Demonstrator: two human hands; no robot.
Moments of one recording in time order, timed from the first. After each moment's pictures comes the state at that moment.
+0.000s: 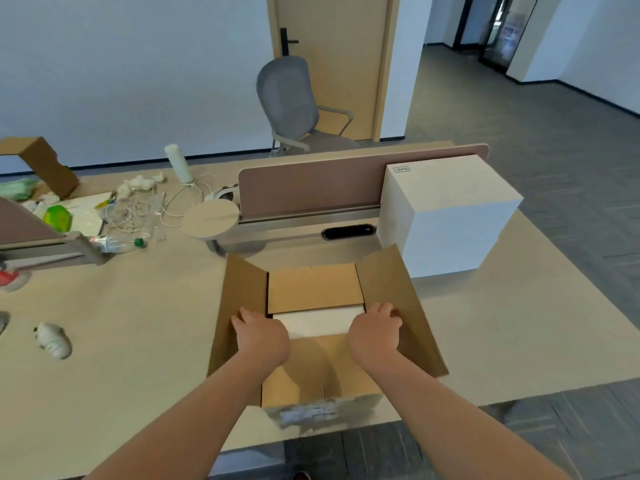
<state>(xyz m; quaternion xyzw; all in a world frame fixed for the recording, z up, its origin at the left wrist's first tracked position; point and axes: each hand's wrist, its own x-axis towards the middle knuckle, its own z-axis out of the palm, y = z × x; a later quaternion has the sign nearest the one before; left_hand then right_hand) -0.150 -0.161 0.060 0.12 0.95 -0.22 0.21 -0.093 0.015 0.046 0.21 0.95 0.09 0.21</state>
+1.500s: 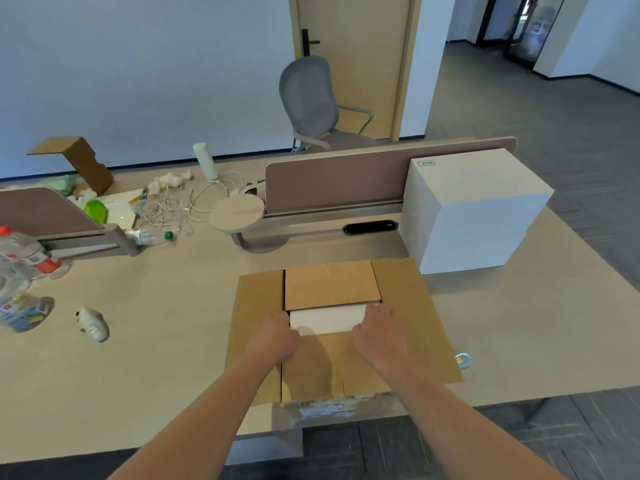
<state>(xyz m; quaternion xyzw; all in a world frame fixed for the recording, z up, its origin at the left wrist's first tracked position) -0.140 -0.214 0.057 0.04 0.96 0.14 0.25 -0.078 -0.019 0.029 0.22 0.95 -0.20 0.08</state>
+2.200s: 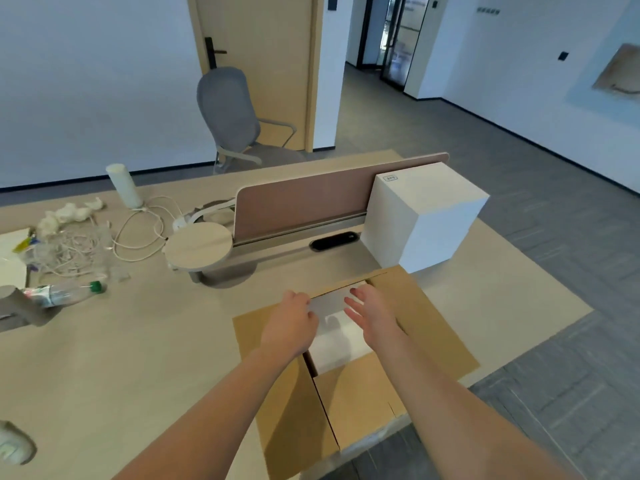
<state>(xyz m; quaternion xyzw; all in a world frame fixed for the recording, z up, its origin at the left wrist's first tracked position) -0.247 -0.242 0.084 0.30 0.90 0.26 0.17 -0.179 -0.091 0.083 0.47 0.45 -0.75 -0.15</state>
